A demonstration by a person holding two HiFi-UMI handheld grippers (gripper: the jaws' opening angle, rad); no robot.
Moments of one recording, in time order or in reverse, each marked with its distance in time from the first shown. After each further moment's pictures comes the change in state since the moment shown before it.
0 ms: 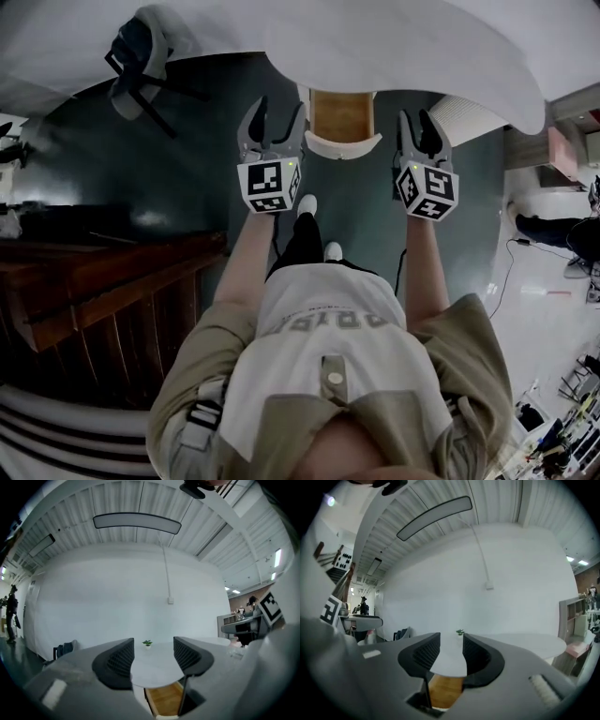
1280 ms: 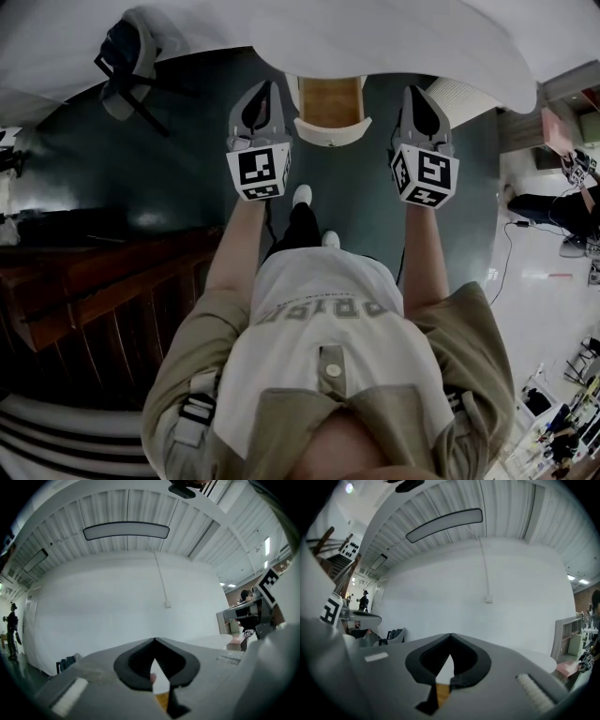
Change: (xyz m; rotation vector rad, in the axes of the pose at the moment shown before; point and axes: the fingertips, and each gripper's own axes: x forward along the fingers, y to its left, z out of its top) left arm -0.008 -0.005 0.021 0.135 -0.057 0.008; right arm -0.024 0.005 0.043 -0.134 -0.079 -0.050
